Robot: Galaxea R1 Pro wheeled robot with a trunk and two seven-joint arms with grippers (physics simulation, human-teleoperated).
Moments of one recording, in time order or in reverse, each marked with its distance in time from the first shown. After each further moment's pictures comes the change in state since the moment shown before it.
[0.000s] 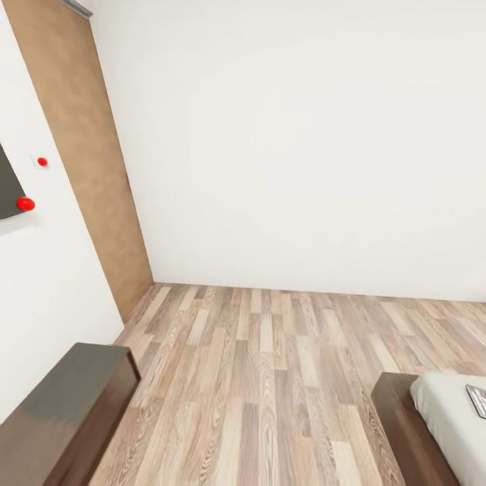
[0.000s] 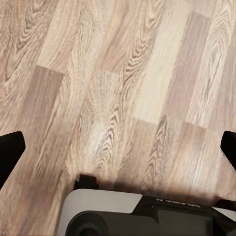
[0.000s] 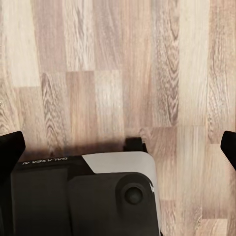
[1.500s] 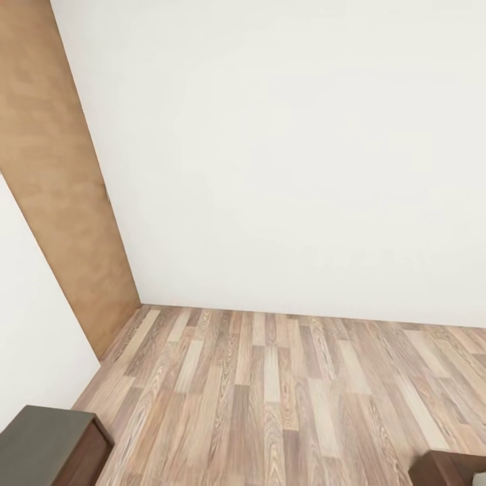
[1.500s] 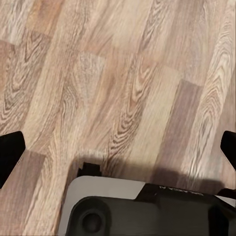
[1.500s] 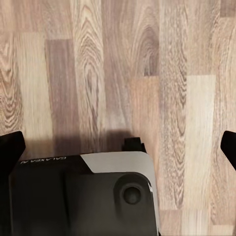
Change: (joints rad) left arm 0.000 0.001 0.000 0.038 -0.004 0.004 0.003; right arm 0.000 -0.001 0.000 0.002 0.010 -0.001 0.000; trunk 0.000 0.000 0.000
